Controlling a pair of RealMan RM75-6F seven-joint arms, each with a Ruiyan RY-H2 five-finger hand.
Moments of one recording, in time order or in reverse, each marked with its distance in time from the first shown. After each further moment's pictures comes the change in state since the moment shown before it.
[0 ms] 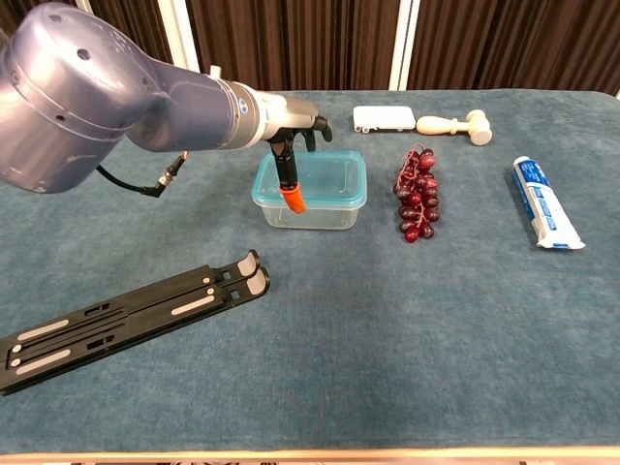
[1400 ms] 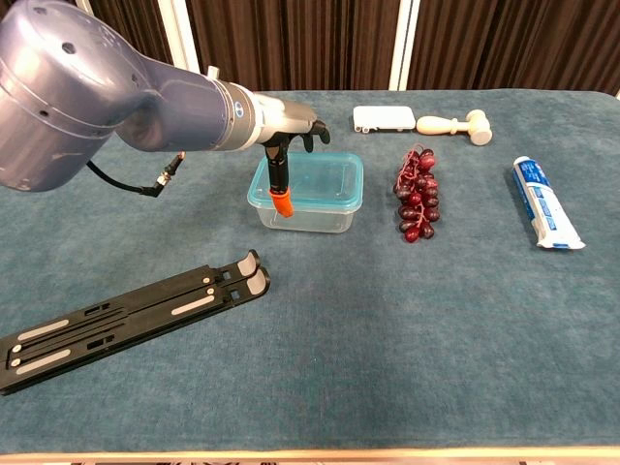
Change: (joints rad) left arm -0.005 0.022 0.010 -0.039 -0.008 0.010 0.062; right arm -0.001 0.000 0.002 -0.004 0.007 0.000 -0.006
